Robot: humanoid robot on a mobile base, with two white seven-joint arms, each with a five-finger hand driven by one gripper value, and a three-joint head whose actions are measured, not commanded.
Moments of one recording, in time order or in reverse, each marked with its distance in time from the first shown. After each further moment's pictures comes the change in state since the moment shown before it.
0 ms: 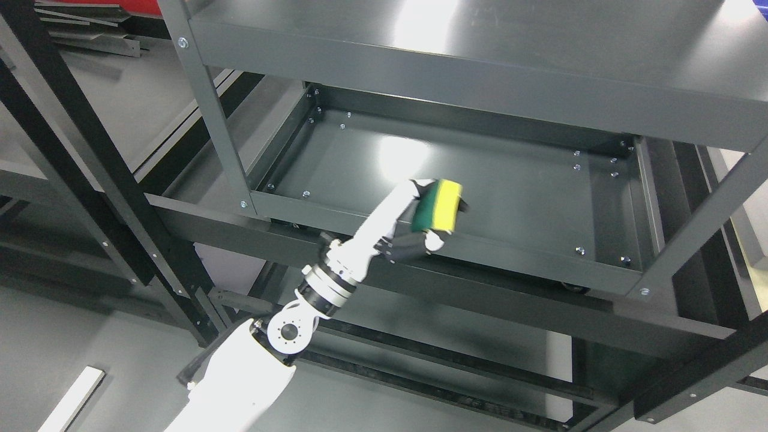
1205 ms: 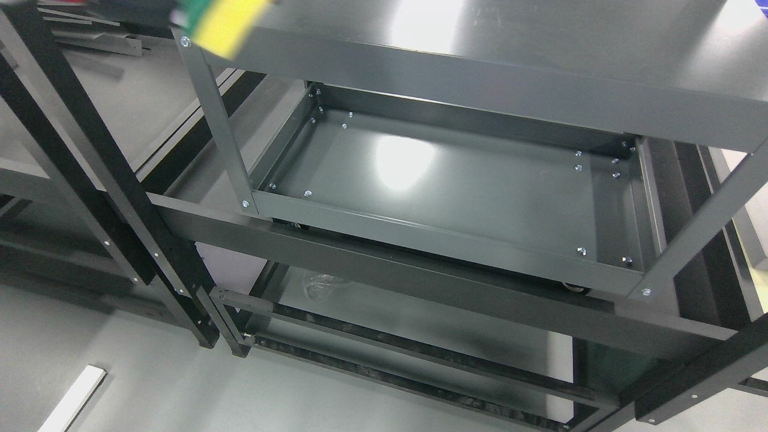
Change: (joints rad) left arm -0.843 0.711 -0.244 -0.183 0.152 -0.319 -0.376; right arm 0.000 0.000 0.000 0.000 0.000 0.000 -0.004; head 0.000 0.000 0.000
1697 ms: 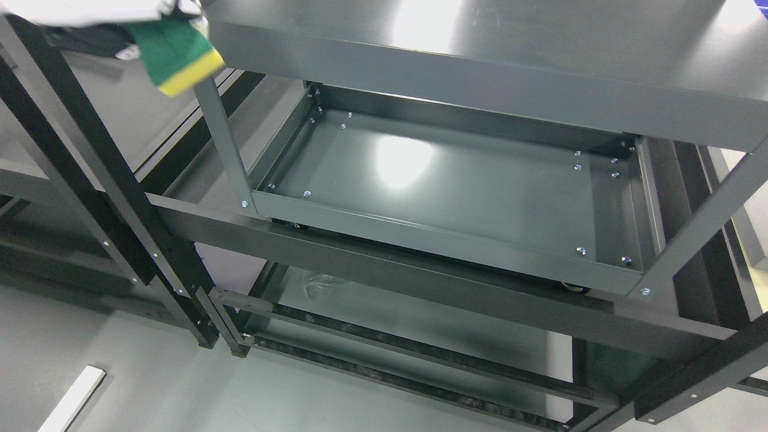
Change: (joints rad) left arm -0.118 0.211 -0.029 0.030 -0.269 0.000 -0.155; right arm 0.000 0.000 0.000 0.000 0.000 0.000 0.004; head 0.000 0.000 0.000
